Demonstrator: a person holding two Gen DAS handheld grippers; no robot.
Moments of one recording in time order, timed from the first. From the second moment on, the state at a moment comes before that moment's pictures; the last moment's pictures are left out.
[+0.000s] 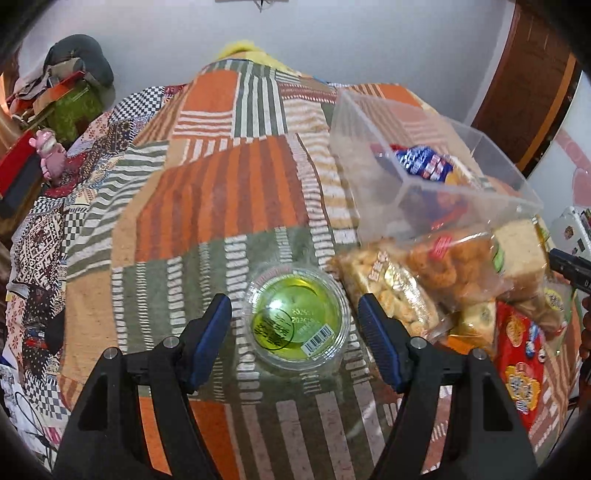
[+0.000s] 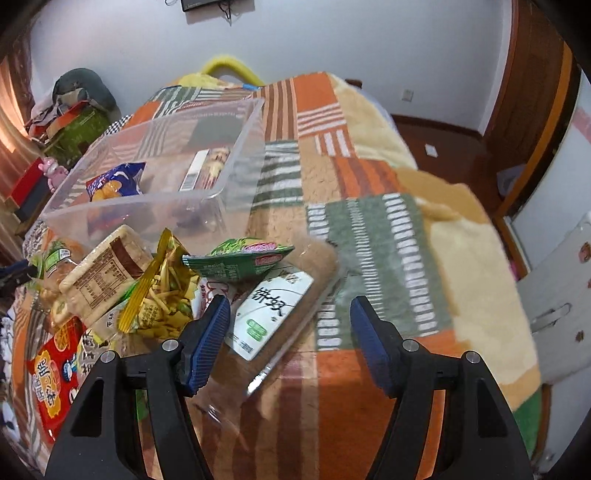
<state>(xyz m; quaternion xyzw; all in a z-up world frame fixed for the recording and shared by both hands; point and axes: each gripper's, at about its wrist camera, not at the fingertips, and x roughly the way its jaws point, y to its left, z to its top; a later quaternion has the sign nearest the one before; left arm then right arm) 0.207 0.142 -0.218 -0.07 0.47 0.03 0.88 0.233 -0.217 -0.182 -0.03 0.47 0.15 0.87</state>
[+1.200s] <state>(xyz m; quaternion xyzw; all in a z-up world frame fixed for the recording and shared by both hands) 0.199 0.105 -0.147 -0.07 0.40 0.01 0.91 0.219 -0.251 -0.156 0.01 0.44 0.15 0.88</state>
